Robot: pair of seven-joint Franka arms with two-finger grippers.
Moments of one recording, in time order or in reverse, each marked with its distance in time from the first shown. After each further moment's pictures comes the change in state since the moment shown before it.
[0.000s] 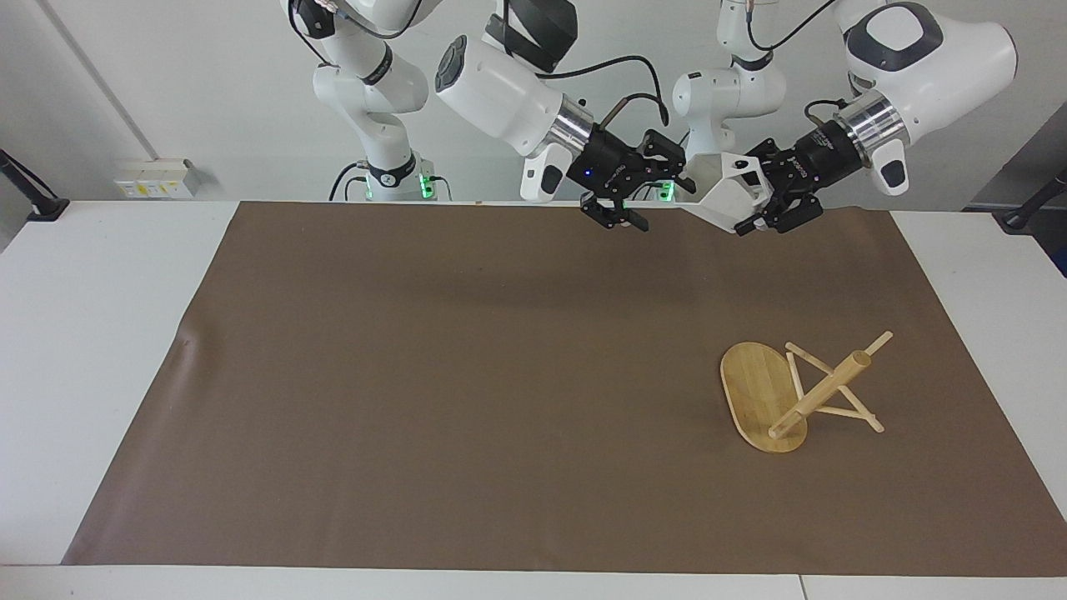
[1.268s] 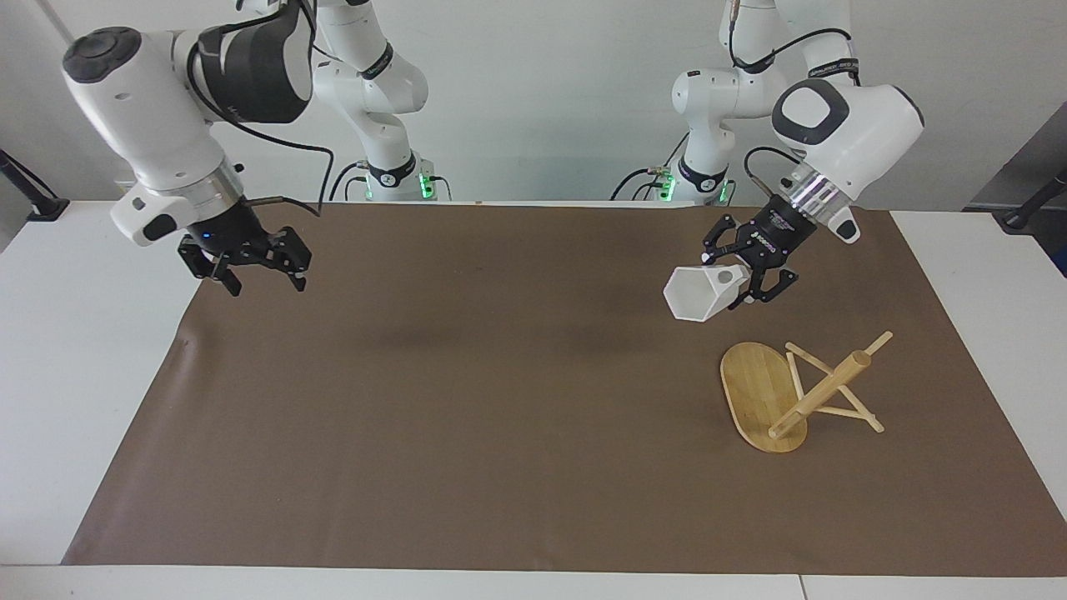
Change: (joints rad) left arm -0.109 0.105 -0.071 -0.162 0.111 0.532 -0.474; right arm -0.028 -0.128 -0.772 0.074 -0.624 -0.691 -0.452
